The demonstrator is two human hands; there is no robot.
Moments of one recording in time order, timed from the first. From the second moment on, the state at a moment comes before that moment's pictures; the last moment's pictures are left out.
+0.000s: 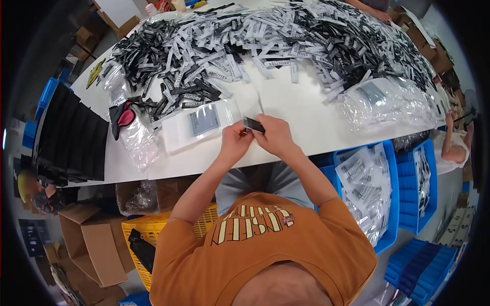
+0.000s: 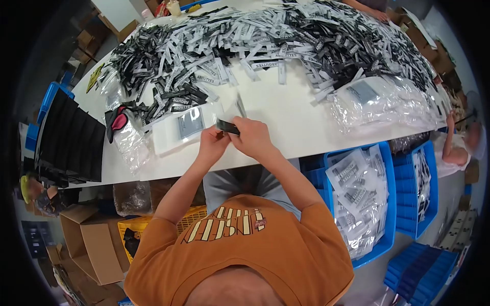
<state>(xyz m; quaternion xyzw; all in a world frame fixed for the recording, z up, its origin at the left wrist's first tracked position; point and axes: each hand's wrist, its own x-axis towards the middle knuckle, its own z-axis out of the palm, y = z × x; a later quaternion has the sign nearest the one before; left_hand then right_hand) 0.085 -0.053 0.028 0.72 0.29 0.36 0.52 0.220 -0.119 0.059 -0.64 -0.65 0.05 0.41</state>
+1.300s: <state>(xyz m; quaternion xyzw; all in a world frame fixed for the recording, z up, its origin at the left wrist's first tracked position) 0.098 -0.040 0.045 0.88 0.20 0.38 0.18 0.209 -0.101 0.017 -0.60 -0.38 0.39 0.59</state>
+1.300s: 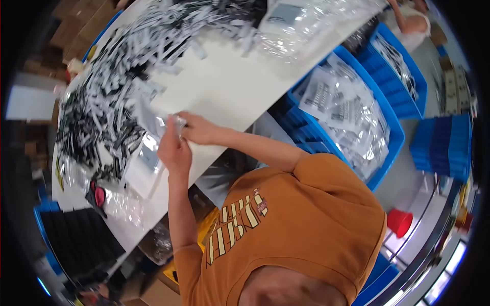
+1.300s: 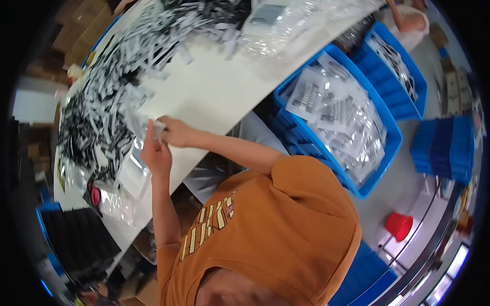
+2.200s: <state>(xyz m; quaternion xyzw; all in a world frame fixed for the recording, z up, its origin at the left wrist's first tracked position) 0.118 -0.077 0.065 0.93 0.19 0.18 0.26 0.236 -0.131 -0.004 -0.57 -0.37 0.35 0.65</state>
